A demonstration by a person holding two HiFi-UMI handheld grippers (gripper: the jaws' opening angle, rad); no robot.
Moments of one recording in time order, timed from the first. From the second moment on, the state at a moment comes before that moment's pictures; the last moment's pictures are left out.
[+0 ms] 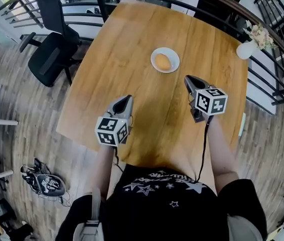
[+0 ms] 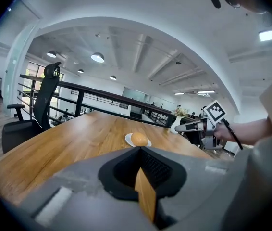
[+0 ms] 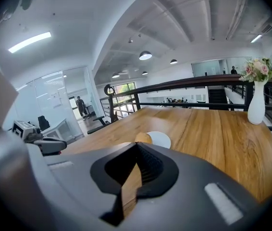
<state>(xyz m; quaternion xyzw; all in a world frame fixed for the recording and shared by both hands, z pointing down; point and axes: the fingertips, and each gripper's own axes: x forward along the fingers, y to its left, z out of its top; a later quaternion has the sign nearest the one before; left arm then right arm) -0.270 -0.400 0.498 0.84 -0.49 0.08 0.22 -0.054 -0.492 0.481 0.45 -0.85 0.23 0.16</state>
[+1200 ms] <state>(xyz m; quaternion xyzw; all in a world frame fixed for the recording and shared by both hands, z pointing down) -0.284 -0.454 0.561 0.81 -0.51 0.12 0.27 -0.121 -0.588 0.577 0.43 -0.84 0.23 0.26</state>
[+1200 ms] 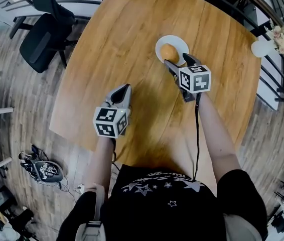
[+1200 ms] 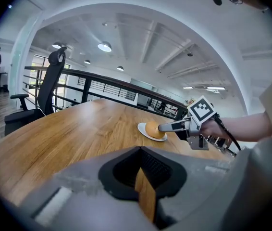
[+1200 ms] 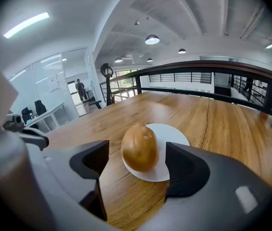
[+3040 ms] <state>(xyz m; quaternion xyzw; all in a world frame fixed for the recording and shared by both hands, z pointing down) -0.281 -0.404 0.532 0.81 -0.52 0.12 0.25 -0.114 -0.551 0.520 0.42 -0.85 0.23 0.22</state>
